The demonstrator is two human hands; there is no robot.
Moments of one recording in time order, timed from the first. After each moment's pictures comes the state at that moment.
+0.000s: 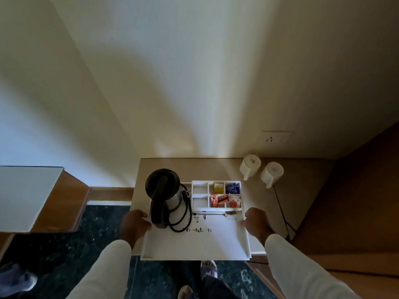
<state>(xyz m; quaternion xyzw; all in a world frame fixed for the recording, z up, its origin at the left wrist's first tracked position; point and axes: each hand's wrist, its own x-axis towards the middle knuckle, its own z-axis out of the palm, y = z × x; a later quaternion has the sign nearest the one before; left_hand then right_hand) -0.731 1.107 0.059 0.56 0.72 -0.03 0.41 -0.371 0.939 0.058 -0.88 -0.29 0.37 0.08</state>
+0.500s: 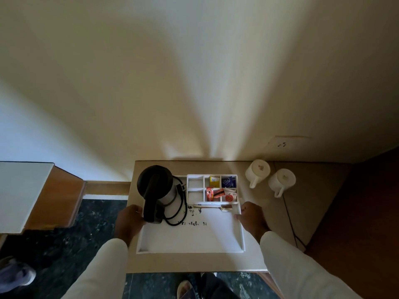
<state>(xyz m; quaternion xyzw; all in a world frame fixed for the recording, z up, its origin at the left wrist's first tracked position) -0.719 1.167 0.023 0.62 0.71 -0.03 0.35 -0.360 1.008 0.035 -0.88 -0.31 0.35 0.07</state>
